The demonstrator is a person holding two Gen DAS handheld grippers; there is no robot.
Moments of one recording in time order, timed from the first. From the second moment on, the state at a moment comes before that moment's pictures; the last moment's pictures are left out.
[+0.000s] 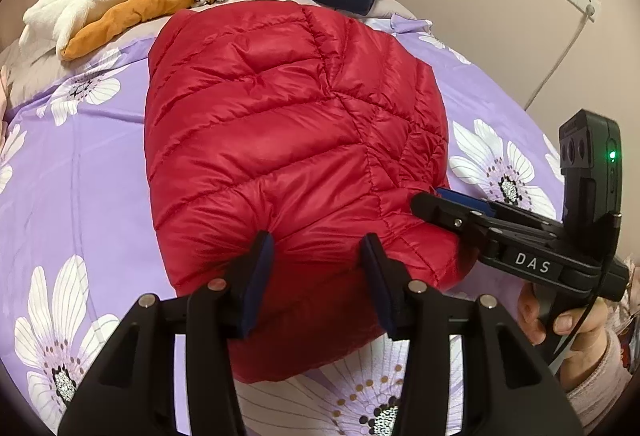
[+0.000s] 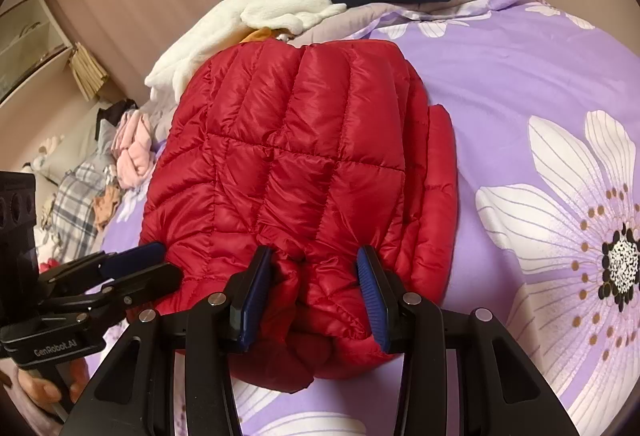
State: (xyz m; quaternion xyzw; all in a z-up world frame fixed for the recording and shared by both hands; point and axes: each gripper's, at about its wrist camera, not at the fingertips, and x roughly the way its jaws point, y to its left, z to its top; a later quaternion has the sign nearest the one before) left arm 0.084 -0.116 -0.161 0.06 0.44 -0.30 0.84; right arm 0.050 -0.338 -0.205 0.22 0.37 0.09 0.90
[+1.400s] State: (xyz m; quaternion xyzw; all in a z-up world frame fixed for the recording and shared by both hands) left arm 0.093 -0.060 -0.142 -0.05 0.46 -0.27 0.84; right arm 0.025 -0.345 -0.167 0.24 0.31 0.07 0.92
